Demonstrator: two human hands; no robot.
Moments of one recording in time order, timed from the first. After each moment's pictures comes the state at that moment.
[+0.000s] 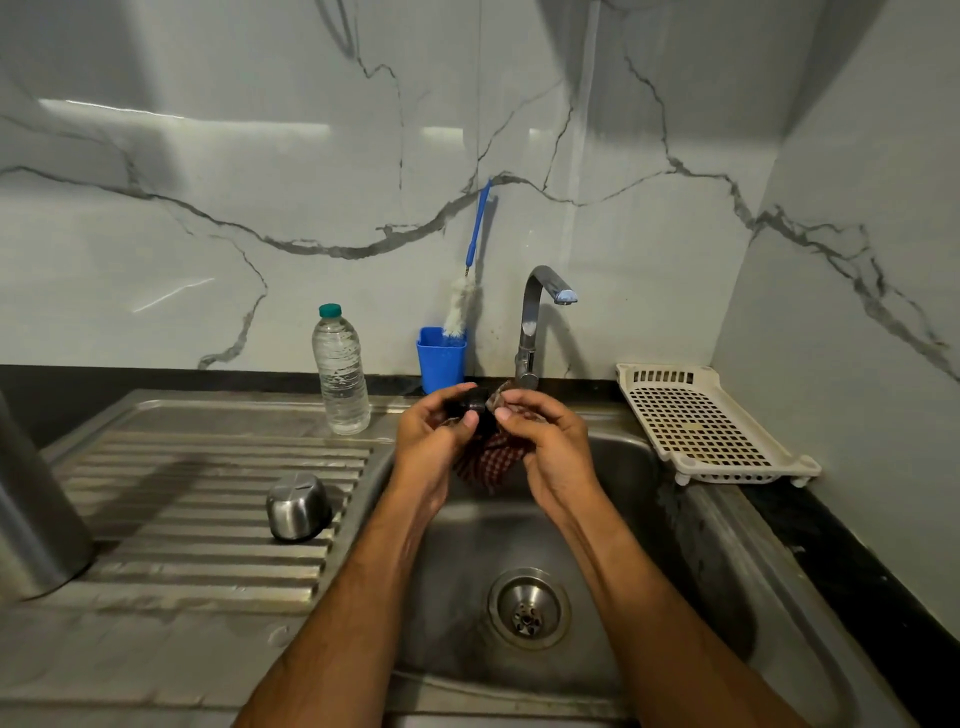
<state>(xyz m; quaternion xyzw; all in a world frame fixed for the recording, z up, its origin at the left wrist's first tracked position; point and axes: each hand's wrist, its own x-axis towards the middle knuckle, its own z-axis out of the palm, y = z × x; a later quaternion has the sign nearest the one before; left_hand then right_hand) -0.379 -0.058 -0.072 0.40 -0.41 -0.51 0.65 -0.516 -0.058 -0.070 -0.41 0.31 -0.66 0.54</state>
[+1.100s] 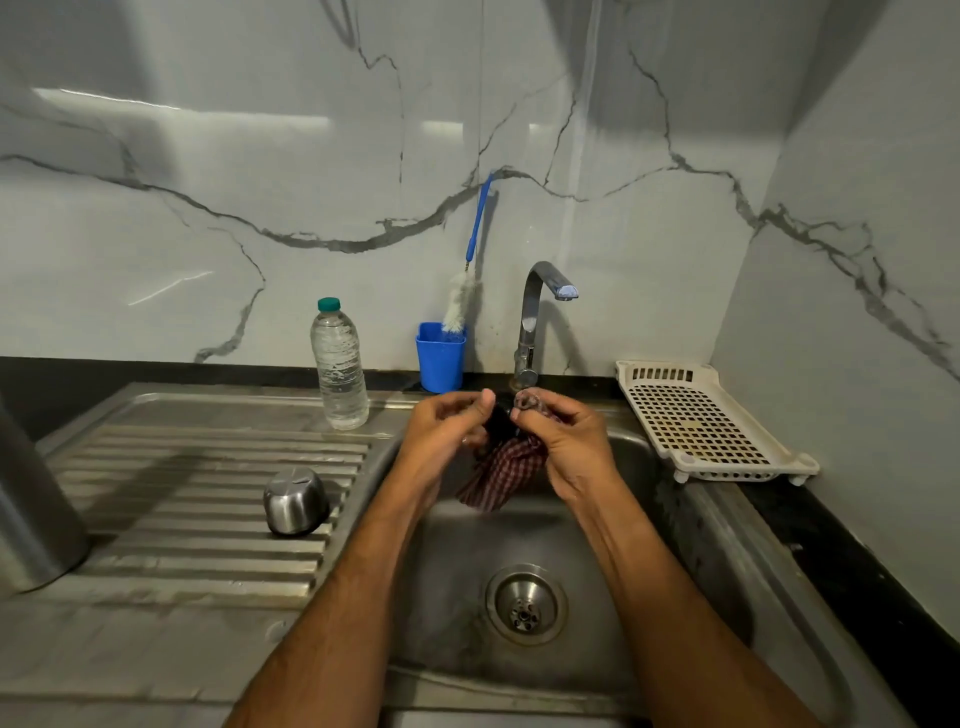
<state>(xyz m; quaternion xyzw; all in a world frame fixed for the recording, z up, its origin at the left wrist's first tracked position) -0.375 -0.059 -0.069 0.45 -0.53 -0.48 0.55 -0.537 -0.069 -0.074 -0.42 0.37 -0.64 0.52</state>
